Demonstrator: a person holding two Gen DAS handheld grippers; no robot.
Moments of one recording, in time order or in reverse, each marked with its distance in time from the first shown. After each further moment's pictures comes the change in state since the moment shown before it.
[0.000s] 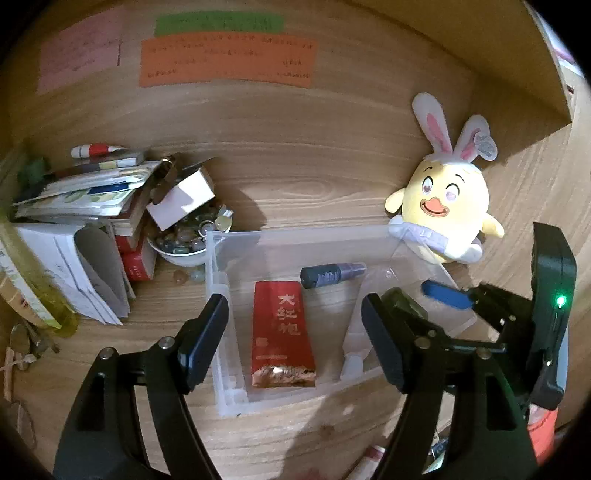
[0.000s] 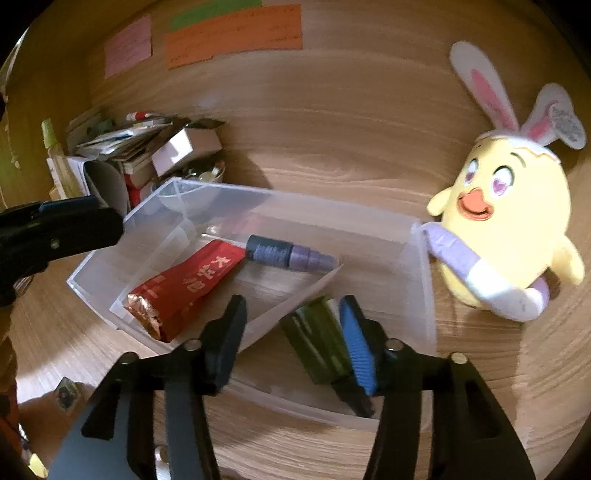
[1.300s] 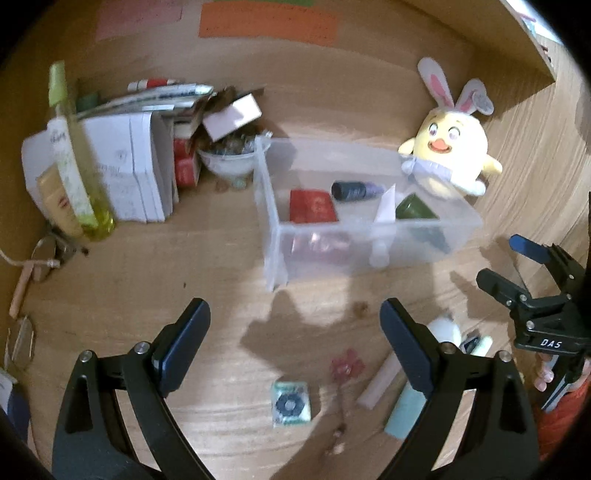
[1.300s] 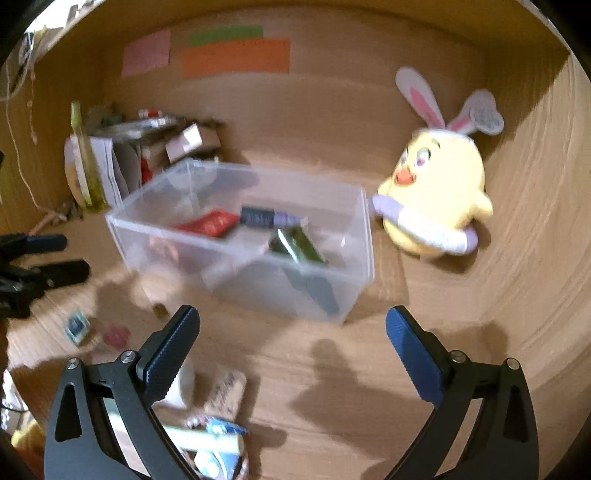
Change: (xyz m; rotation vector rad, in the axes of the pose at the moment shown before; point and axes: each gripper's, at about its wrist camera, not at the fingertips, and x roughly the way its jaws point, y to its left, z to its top) left arm -0.047 0.016 -0.104 -0.027 0.075 0.063; right arm -0.076 0.007 -0.068 -0.013 -0.037 -0.113
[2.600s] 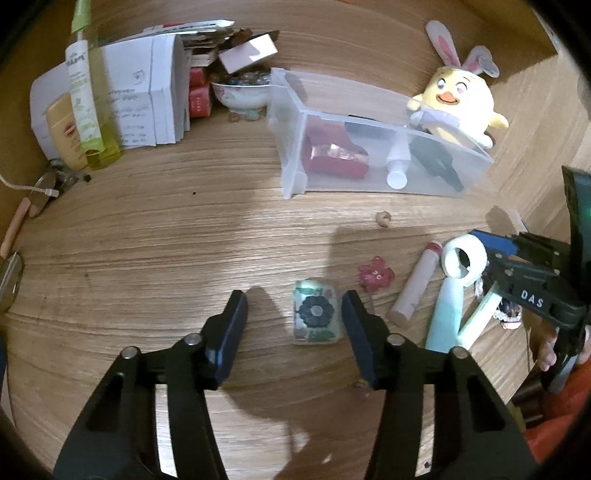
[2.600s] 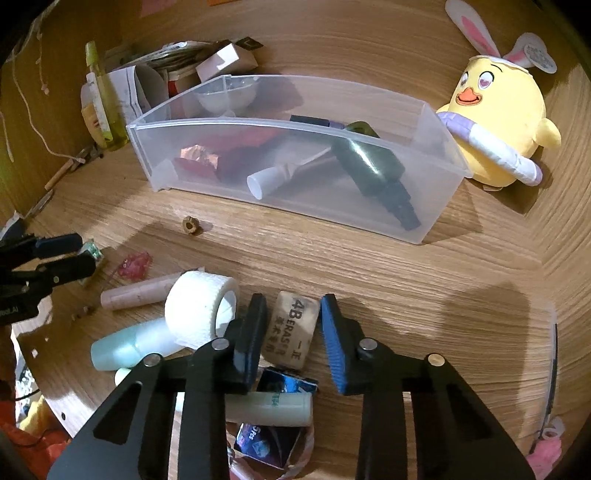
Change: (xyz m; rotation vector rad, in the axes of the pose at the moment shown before) left arm 0.007 0.012 -0.055 -0.002 0.106 -0.002; right arm 0.035 0.029 -0.038 -0.005 0.203 0.139
